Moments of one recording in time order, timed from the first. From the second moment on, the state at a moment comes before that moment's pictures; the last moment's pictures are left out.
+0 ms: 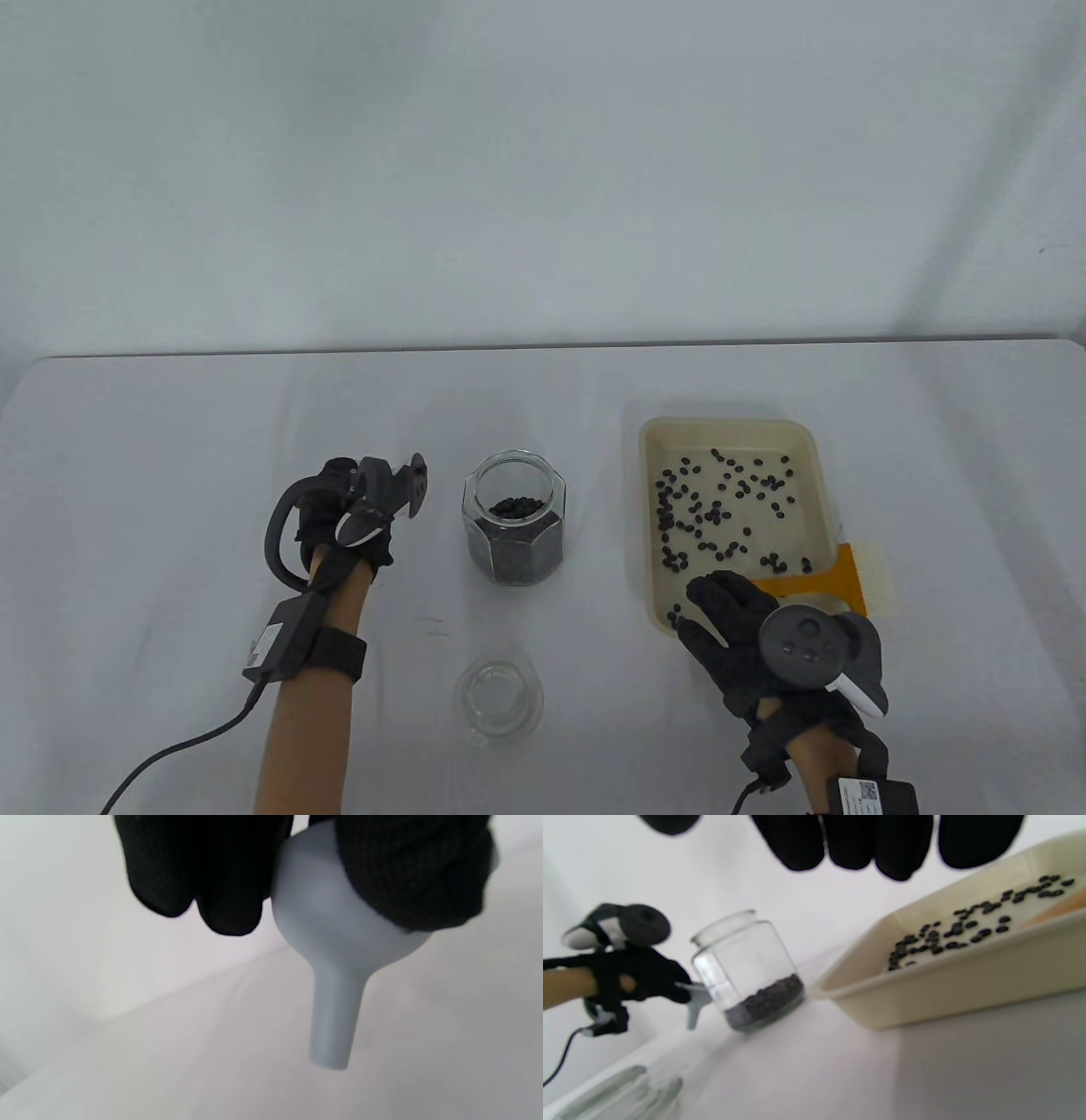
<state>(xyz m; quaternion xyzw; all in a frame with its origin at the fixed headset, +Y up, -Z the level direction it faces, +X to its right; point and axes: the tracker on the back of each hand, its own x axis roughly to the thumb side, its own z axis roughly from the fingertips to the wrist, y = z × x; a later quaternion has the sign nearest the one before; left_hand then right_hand) -0.231 -0.687 -0.457 0.00 0.07 -0.19 0.98 0.197 -0.713 -0.293 0.16 -0.04 0.94 0.28</state>
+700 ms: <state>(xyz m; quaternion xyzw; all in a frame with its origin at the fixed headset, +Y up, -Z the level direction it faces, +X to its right) -0.189 -0.559 -0.353 0.16 -0.08 0.06 0.98 0.198 -0.713 -0.291 0.15 -0.03 0.95 0.28</state>
